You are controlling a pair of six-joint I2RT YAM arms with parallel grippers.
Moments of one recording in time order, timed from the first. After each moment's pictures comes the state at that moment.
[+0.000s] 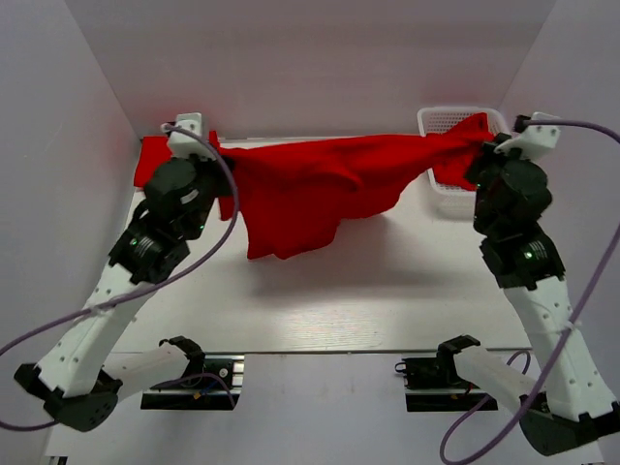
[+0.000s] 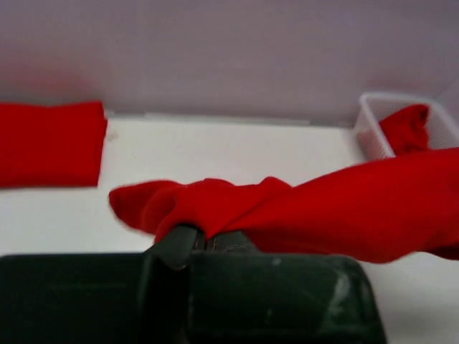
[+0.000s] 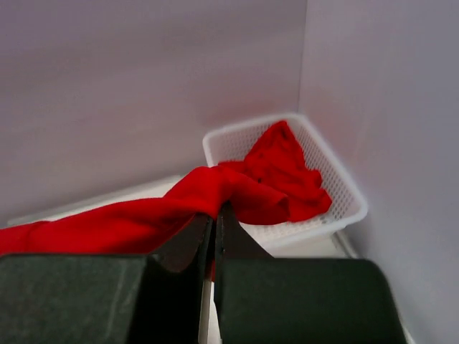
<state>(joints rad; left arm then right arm) -0.62 1.05 1.36 -0.43 -0.47 -0.25 0.35 0.94 1.27 -0.29 0.58 0.09</state>
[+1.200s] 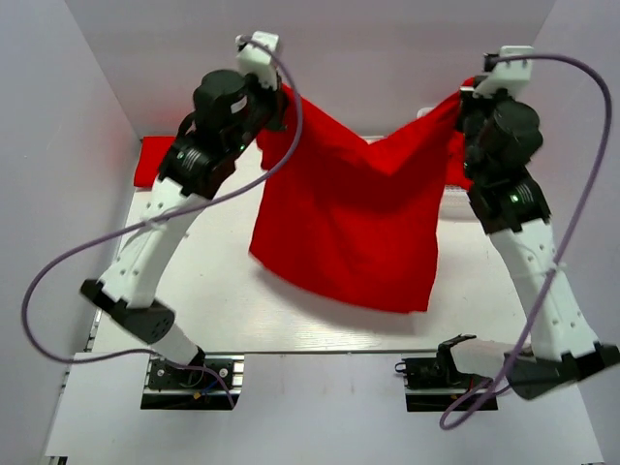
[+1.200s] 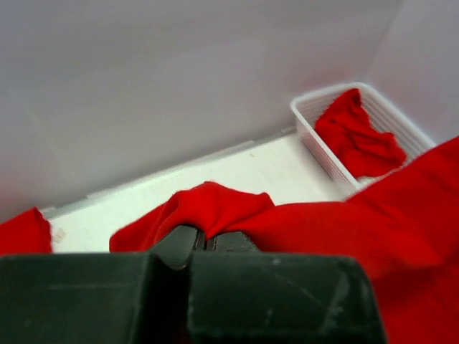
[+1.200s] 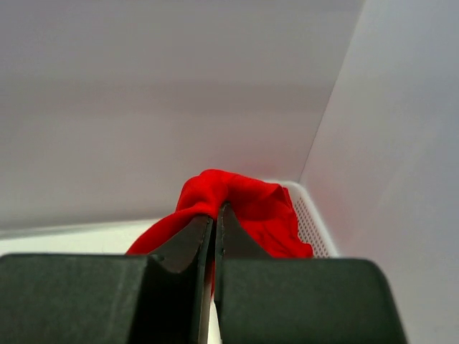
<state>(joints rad) -0.61 1.52 2.00 -0.52 -0.16 -0.07 0.35 1.17 1.59 -0.20 0.48 -0.17</state>
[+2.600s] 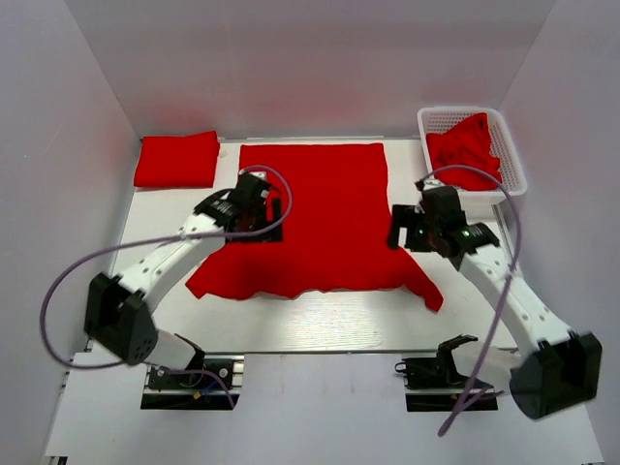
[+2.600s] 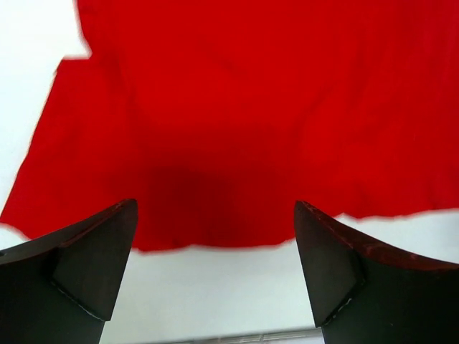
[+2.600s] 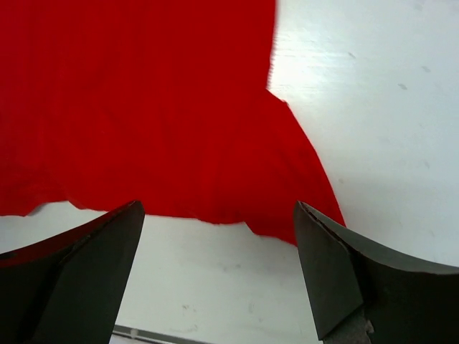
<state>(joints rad) -0.56 1.38 1.18 -0.79 -0.21 -0.48 0.35 1.06 0.92 -0.67 0.02 0.30</state>
